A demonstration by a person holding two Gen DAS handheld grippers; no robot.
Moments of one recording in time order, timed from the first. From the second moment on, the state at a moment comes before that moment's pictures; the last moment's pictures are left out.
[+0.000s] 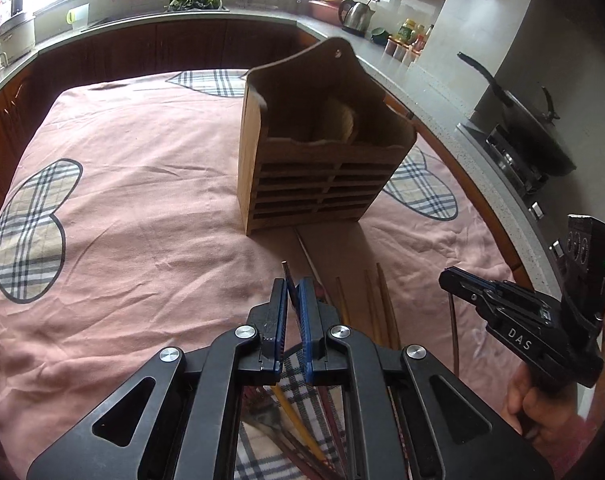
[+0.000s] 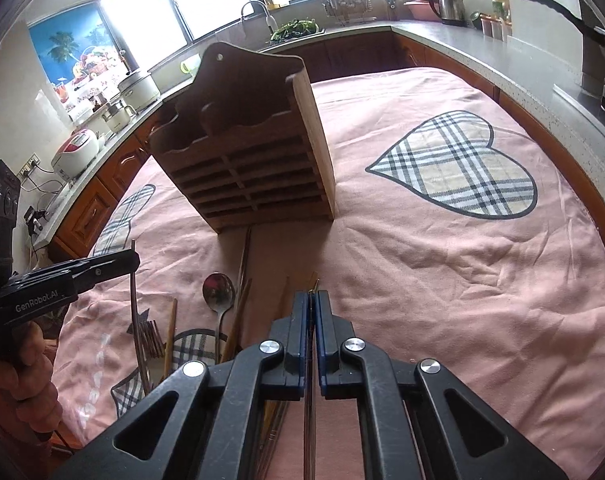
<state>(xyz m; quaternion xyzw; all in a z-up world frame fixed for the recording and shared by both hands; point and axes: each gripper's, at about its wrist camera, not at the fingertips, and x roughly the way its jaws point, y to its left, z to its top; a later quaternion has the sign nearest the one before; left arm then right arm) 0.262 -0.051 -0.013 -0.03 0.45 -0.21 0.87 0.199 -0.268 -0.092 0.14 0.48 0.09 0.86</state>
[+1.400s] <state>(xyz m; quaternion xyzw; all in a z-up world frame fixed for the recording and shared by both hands) 0.164 -0.007 0.094 -0.08 0.27 -0.23 0.93 0.165 -0.260 0.025 0.12 0.33 0.11 0.93</state>
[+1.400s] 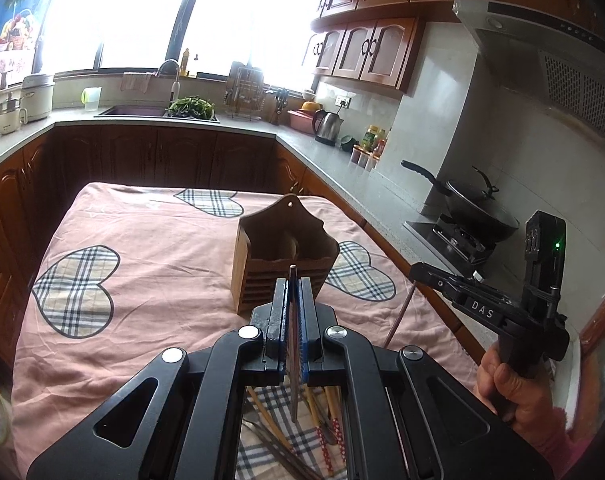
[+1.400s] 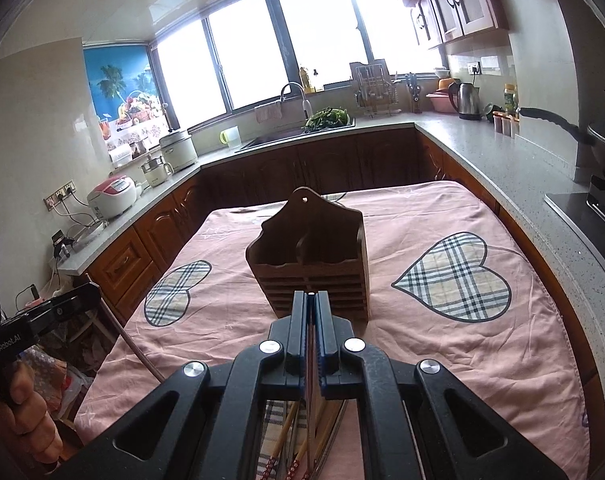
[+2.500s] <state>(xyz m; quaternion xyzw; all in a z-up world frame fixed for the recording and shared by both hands) 0.365 -0.025 0.109 -0.14 0.20 -0.15 0.96 0.334 -0.303 0.035 0.19 0.23 0.05 0.95</state>
